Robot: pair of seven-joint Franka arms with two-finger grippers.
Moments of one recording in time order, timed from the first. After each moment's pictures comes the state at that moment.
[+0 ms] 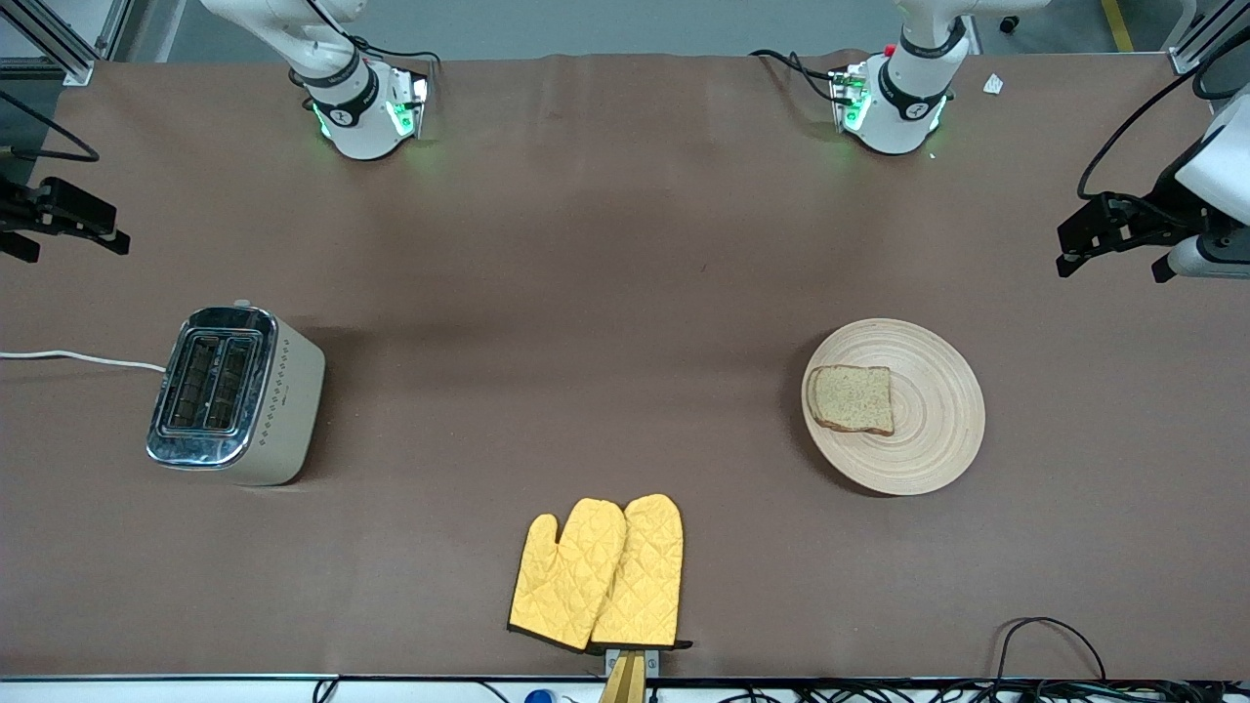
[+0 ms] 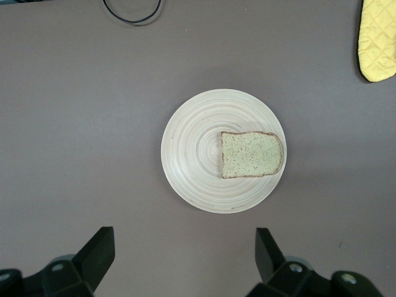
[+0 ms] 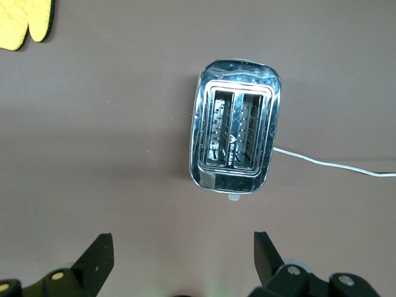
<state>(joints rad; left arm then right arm) -0.07 0.00 -0.03 -1.55 0.01 1.63 0.00 -0.05 0.04 0.00 -1.43 0.02 1.41 -0.12</state>
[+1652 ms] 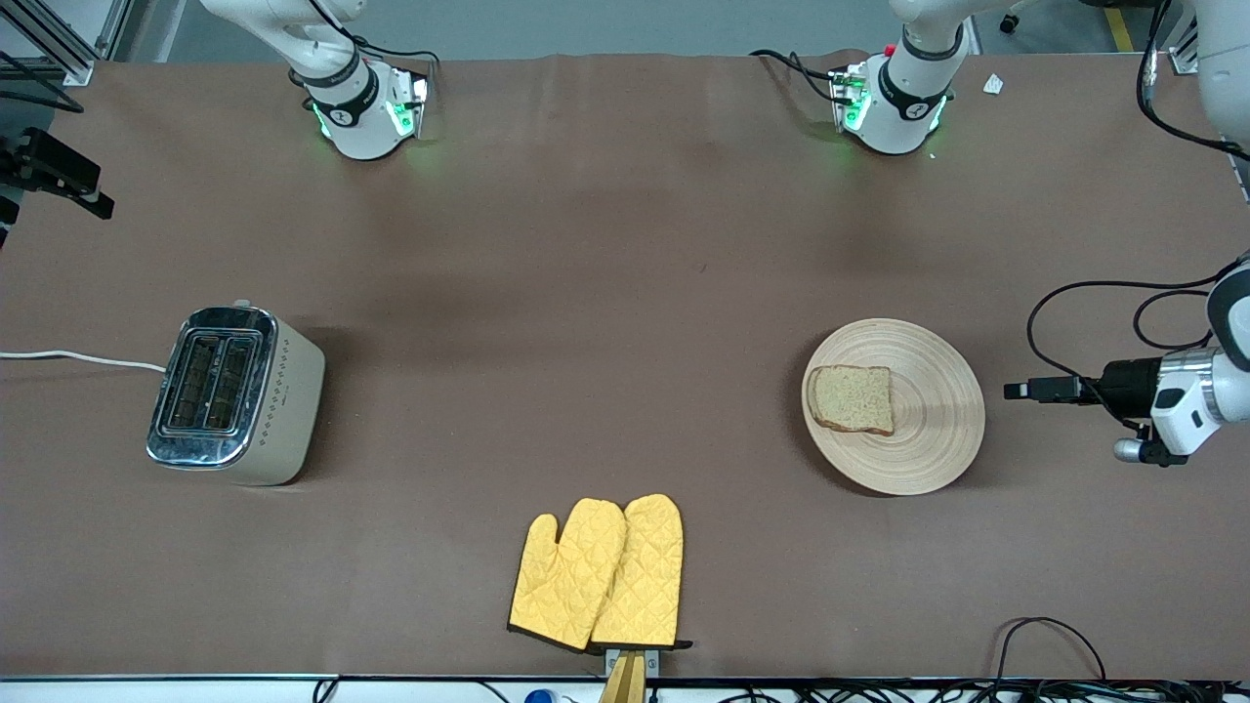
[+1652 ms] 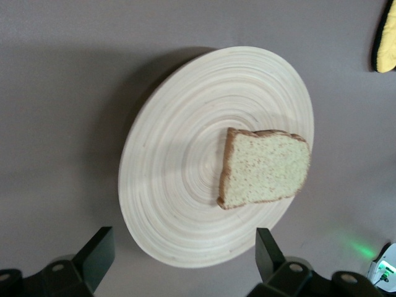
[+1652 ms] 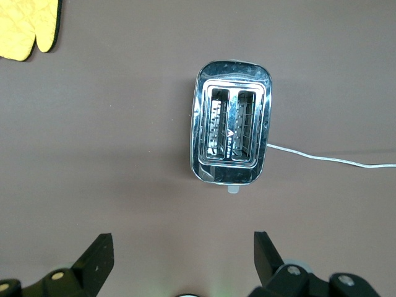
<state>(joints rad) 0.27 0.59 -0.02 -1.56 -0.49 1.77 0.44 -0.04 -0.04 0.00 -1.44 0.01 1.40 -0.08</state>
